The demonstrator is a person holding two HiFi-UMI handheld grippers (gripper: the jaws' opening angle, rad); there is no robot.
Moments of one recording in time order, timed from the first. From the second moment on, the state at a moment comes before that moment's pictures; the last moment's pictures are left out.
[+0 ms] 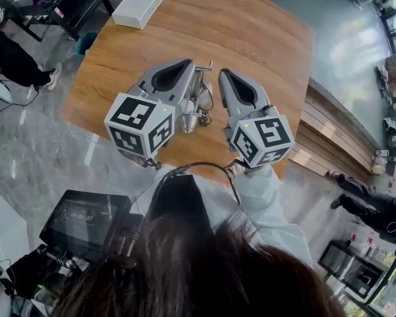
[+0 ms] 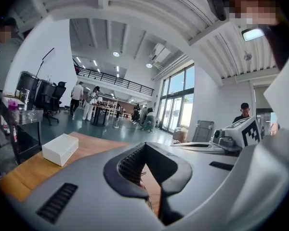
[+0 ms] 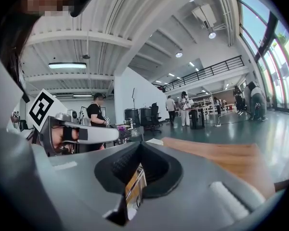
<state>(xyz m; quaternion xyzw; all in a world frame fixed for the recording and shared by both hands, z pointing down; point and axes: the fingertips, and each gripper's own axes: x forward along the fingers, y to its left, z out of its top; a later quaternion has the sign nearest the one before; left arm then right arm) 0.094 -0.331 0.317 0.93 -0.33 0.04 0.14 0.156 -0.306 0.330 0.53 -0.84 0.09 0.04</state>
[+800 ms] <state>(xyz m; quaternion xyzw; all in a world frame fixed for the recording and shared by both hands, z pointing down) 0.099 -0.328 0.319 0.93 -0.33 0.04 0.14 0.150 -0.300 0.333 0.52 -0.84 0.11 0.02</state>
